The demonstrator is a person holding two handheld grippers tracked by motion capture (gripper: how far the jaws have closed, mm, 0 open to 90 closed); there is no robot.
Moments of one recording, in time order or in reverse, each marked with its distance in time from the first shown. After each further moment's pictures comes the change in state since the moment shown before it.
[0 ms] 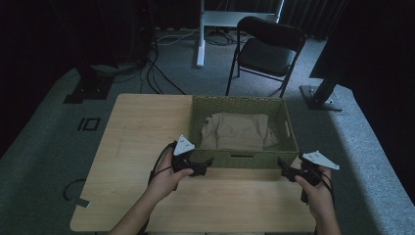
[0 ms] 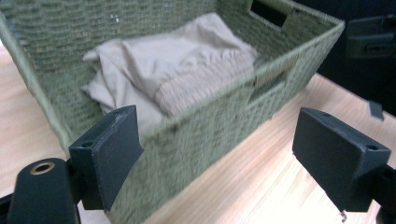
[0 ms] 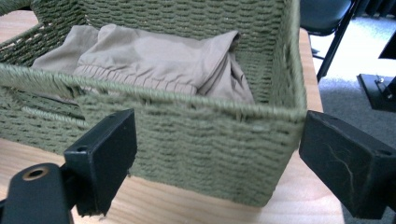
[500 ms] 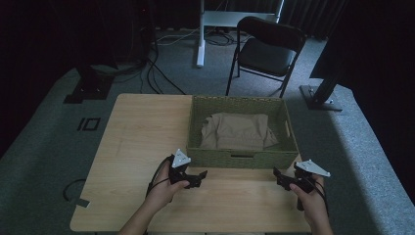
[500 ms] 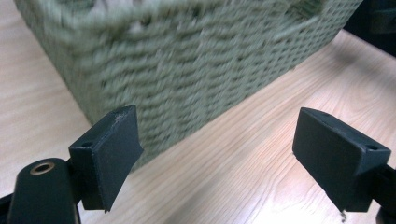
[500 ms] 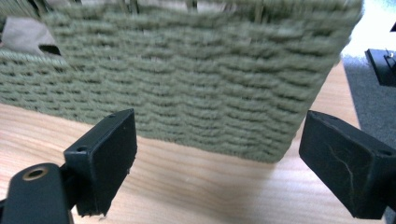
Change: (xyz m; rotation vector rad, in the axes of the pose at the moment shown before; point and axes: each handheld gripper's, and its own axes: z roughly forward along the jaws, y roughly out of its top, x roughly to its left) left arm 0.010 -0.051 0.013 0.087 0.023 -0.035; right arm 0.002 -0.036 0.014 0.075 0.002 0.007
